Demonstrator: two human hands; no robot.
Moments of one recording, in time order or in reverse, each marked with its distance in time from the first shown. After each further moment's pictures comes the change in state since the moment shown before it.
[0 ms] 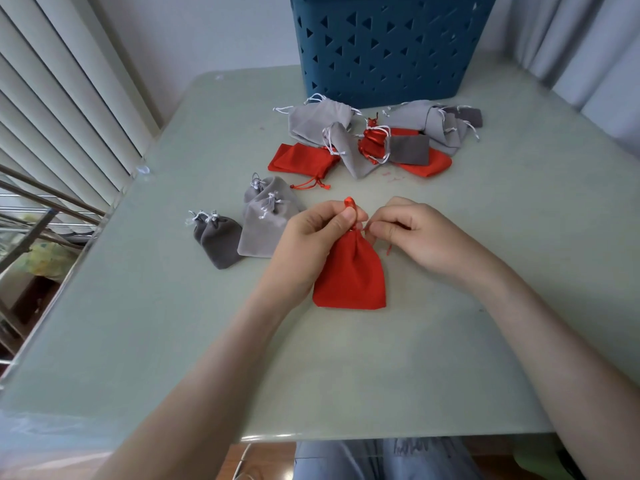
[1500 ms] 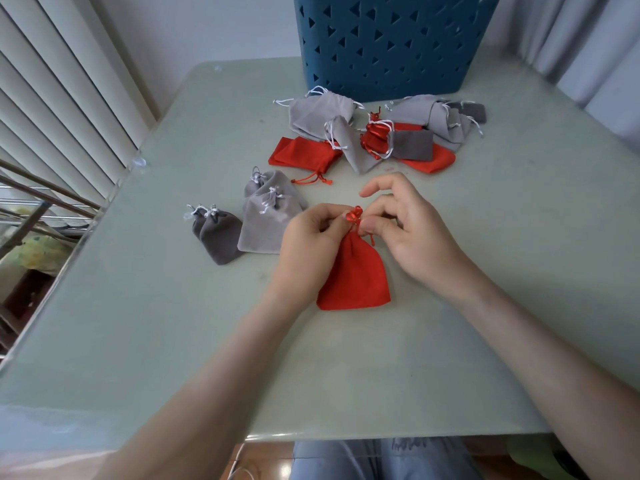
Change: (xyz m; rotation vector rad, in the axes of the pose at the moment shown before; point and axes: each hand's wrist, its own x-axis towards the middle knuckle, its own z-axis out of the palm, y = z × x) left_hand 0.002 -0.013 0.002 0.239 0.210 -0.022; right_hand 0.001 -0.006 0.024 0.174 0.204 -0.155
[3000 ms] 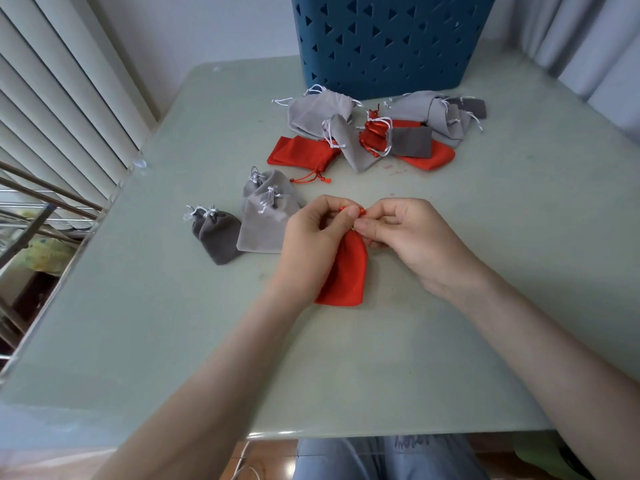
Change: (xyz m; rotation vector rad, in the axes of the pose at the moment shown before) left_hand 0.000 0.004 0.005 -0.164 0.009 0.020; right_hand -0.004 -0.006 0.002 0.311 -0.008 0.314
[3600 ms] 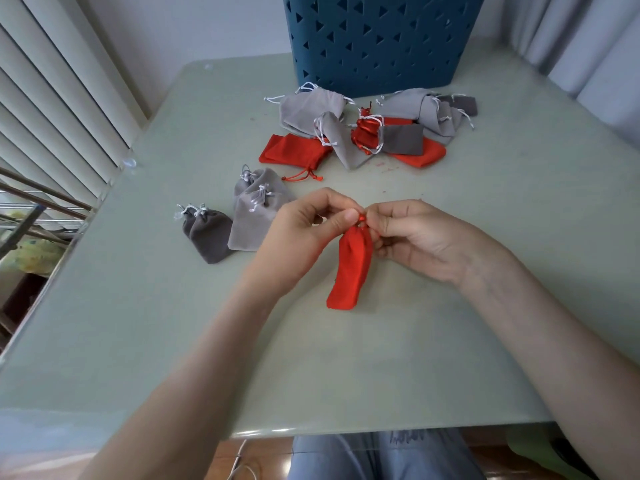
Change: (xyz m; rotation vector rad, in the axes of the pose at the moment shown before) left_hand 0.005 0.008 -0.016 0.068 -0.279 0.105; right_hand 0.002 -0.002 -0.022 0.299 -0.242 0.231
